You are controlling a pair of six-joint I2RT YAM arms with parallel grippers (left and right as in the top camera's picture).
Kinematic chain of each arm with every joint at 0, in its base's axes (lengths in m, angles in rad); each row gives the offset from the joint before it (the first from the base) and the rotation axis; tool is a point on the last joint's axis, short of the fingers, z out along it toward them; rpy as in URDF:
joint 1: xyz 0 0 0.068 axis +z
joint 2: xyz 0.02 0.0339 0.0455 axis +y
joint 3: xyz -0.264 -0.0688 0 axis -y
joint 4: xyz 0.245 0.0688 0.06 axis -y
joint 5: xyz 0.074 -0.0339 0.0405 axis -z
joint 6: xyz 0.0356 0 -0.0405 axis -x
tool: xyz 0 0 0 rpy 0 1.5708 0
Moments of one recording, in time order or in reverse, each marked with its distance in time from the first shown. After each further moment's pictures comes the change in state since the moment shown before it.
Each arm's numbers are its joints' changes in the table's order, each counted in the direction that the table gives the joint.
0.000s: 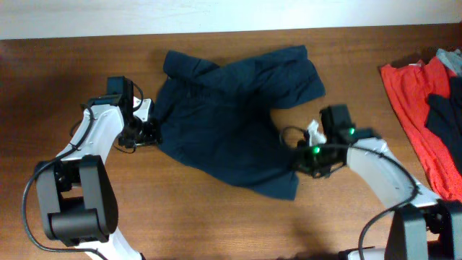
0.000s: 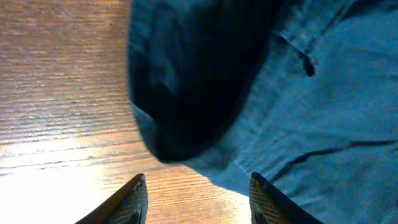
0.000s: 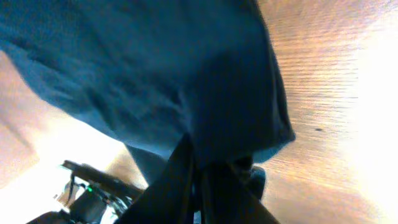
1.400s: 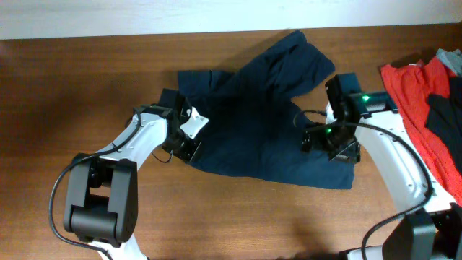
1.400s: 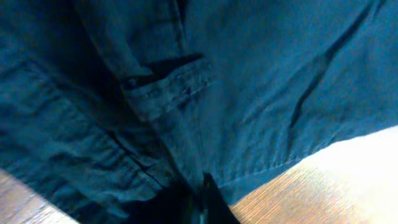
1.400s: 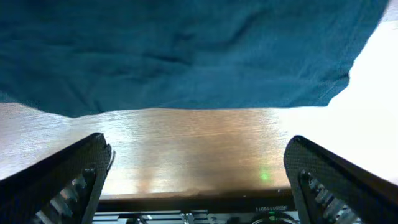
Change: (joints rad) left arm -0.282 0.000 -0.098 0.052 0.163 -0.295; right arm 0.007 0.039 0.347 -0.432 0.398 0.069
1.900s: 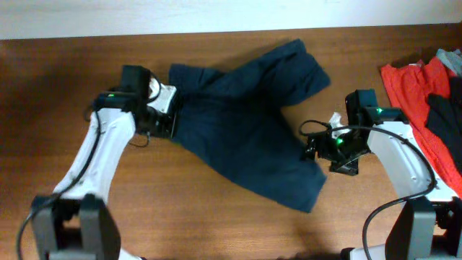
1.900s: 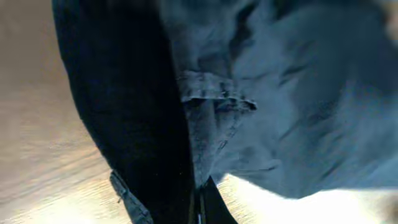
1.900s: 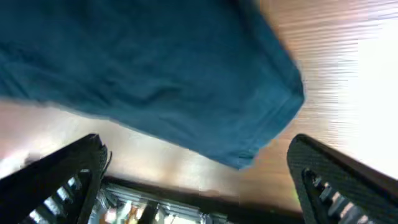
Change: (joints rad) left arm 0.137 -0.208 0.148 -0.106 -0.030 0.206; right arm -0.158 0.004 -0.194 0.140 -0.316 0.177
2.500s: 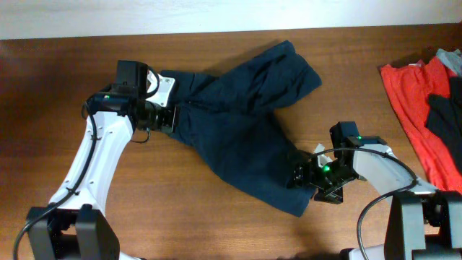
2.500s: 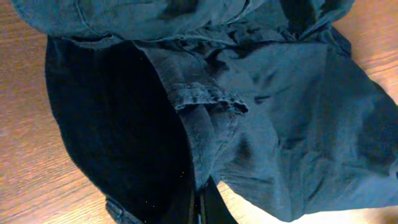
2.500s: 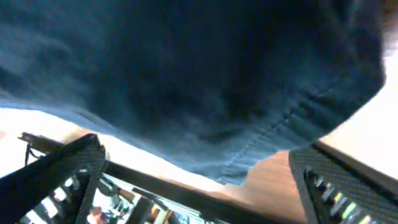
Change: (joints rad) left arm -0.005 -0.028 0.012 0.042 0.026 0.013; right arm 0.046 0.002 -0.296 0.183 -0.077 -0.057
